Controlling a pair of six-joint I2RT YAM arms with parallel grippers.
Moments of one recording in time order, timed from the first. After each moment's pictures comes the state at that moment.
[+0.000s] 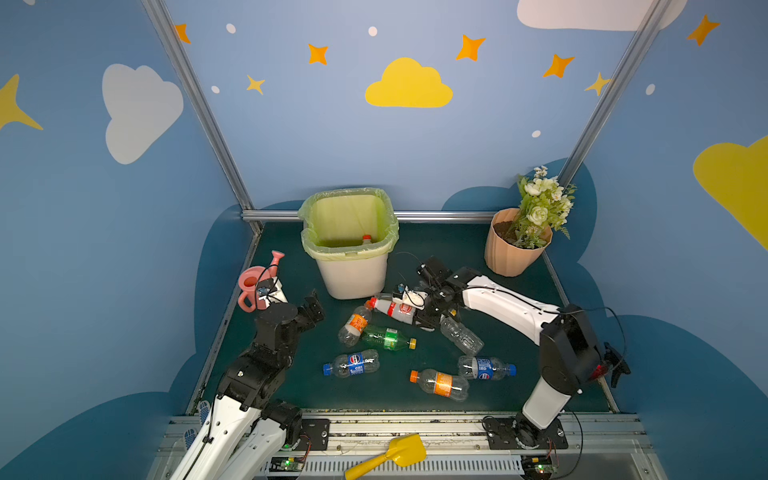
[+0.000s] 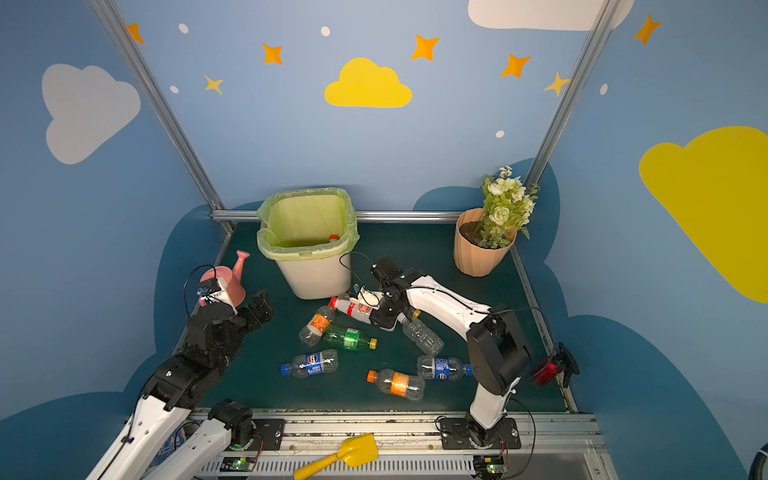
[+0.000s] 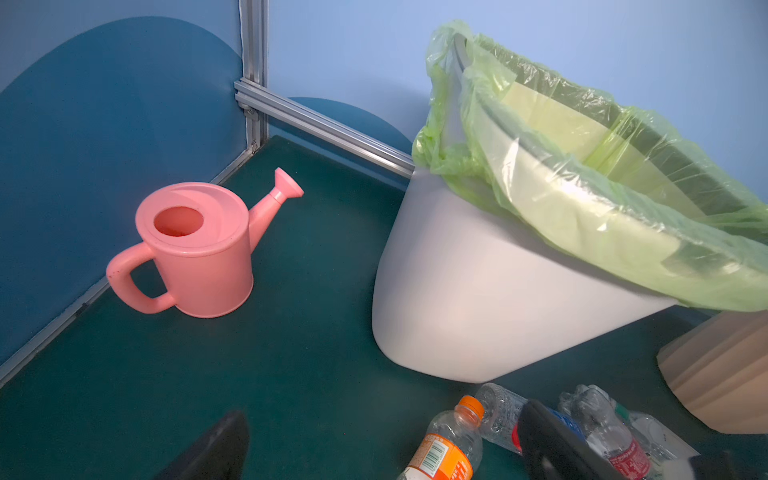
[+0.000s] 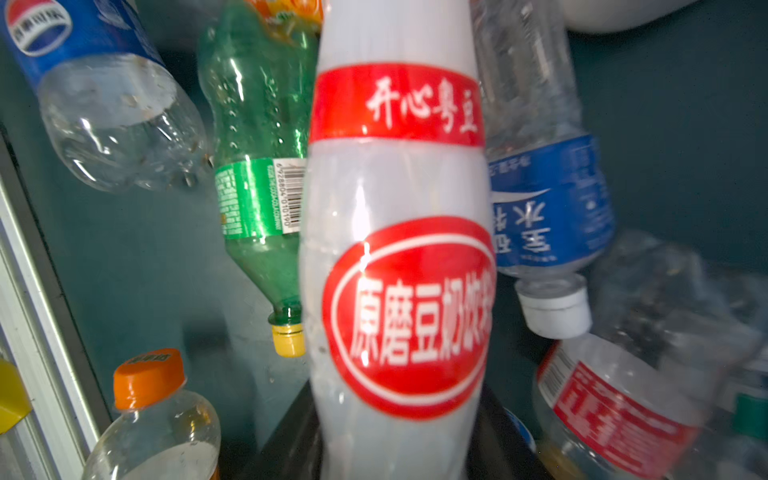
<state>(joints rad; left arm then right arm) -0.37 0.60 0.72 -0.56 -0.44 -0.57 0.72 1.71 1.32 -0.82 -0.24 -0.53</state>
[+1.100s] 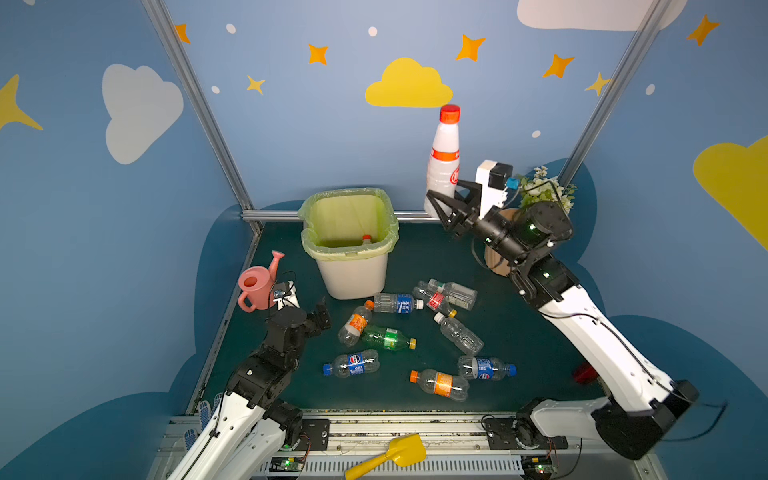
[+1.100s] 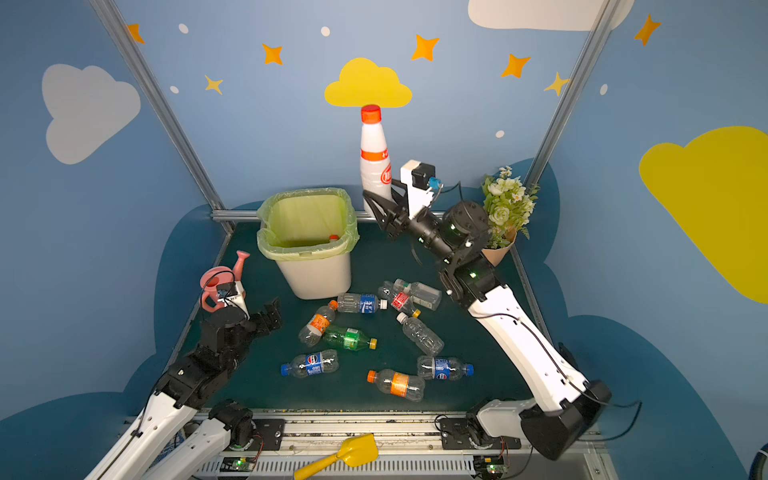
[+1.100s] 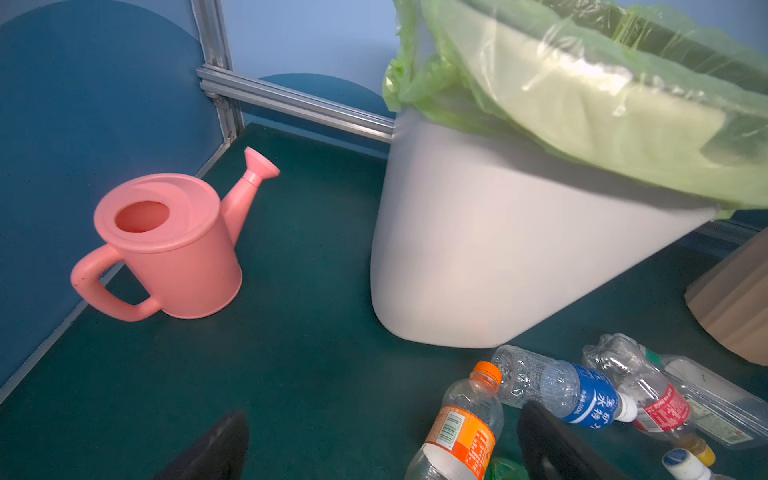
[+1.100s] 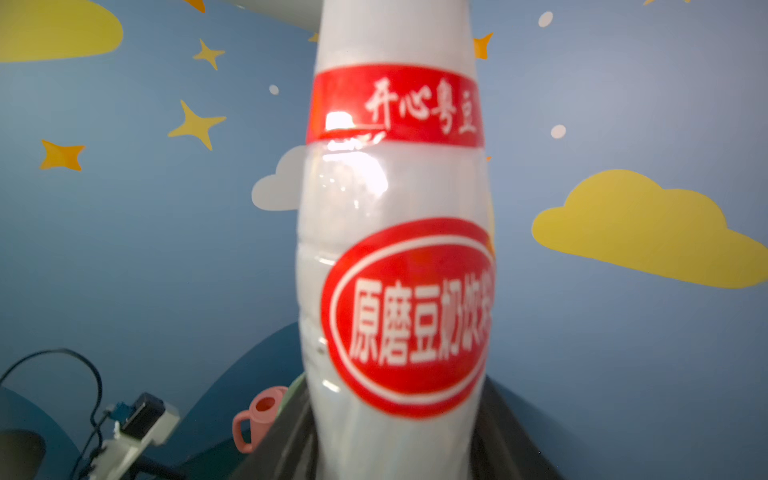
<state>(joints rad) -0.44 0.60 0.64 -0.51 -0.43 -0.47 0.63 1.38 1.54 0.20 -0.36 0.12</state>
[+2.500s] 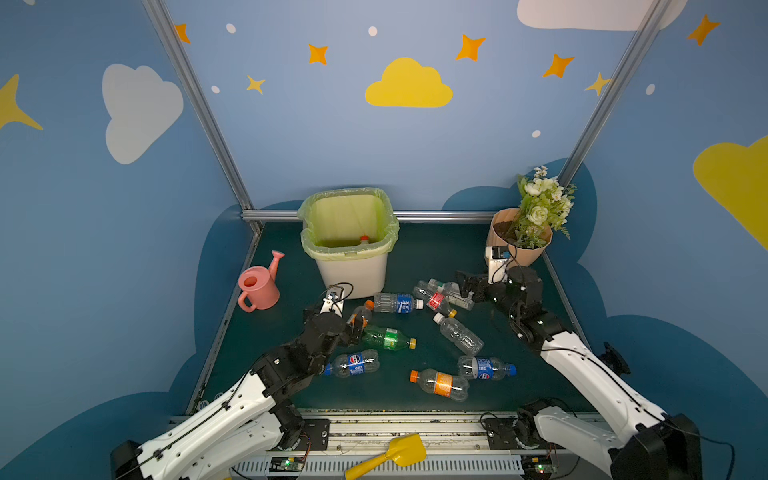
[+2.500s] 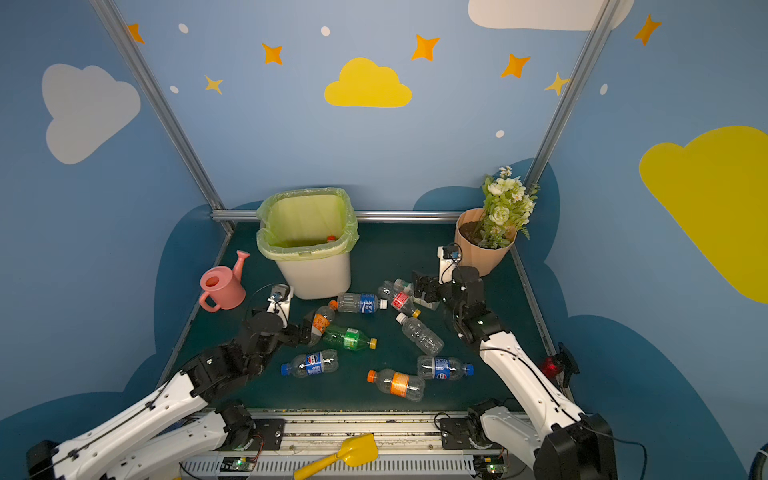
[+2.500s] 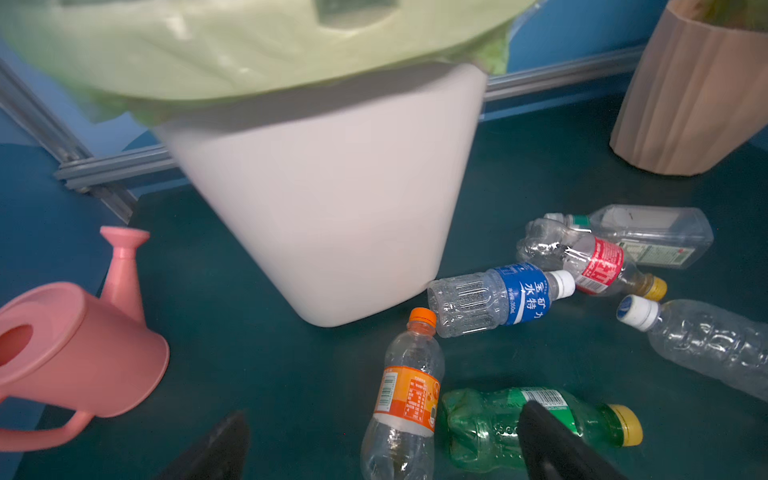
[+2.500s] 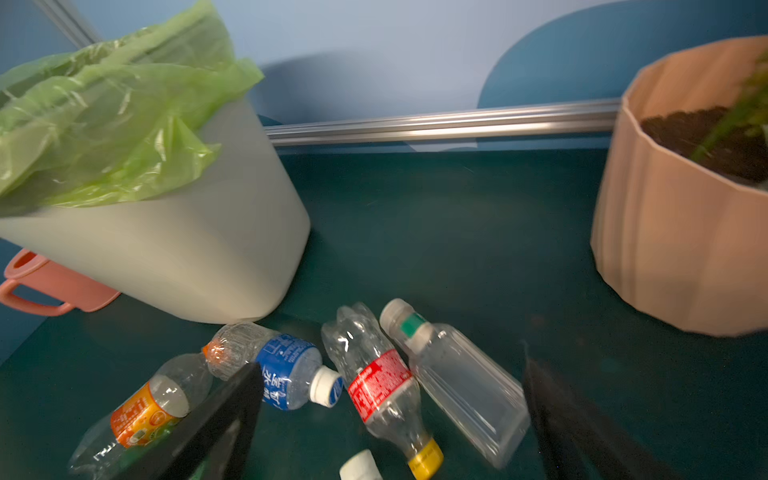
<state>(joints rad) -0.83 0.80 0.69 -0.46 -0.57 -0.24 0.37 1.02 0.72 -0.06 -0.05 0.25</state>
